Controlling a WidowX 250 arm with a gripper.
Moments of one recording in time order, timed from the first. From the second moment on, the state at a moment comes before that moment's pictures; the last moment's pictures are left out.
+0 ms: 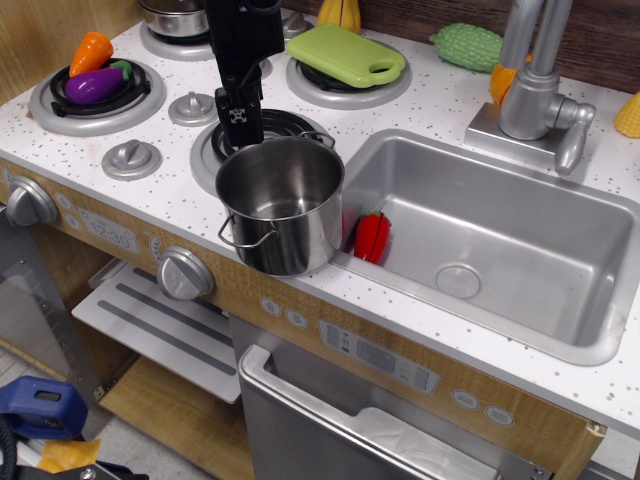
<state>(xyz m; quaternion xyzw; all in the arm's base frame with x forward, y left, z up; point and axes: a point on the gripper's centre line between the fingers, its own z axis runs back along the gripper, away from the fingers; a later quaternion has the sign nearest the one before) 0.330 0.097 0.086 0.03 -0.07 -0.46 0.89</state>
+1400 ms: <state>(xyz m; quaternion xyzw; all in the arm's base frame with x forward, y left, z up) 0.328 0.094 0.040 -0.03 -0.12 -0.40 0.91</state>
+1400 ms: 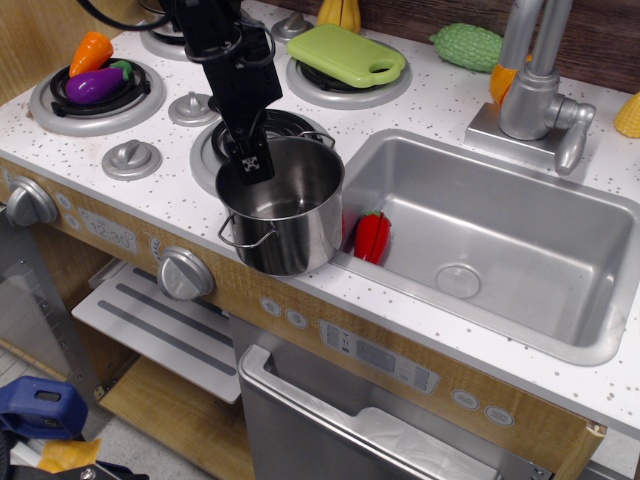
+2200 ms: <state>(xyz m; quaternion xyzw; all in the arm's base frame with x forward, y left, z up) 0.334 0.100 0.050 0.01 -0.10 -0.39 0.91</state>
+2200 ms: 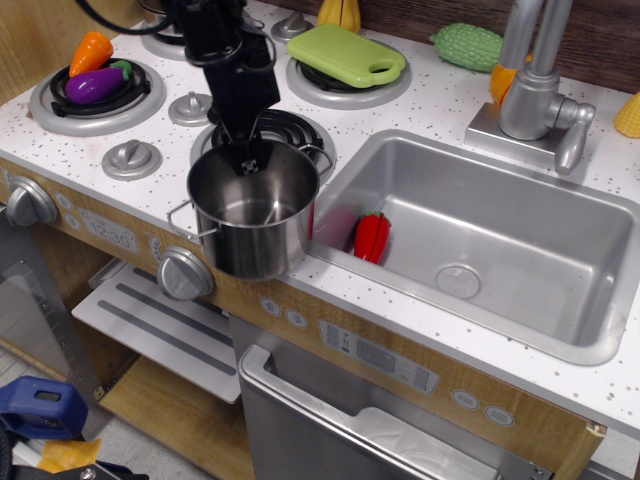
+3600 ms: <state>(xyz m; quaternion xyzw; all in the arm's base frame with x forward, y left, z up) 0.411 0.156 0.079 0.02 -0.15 -0.53 0.84</state>
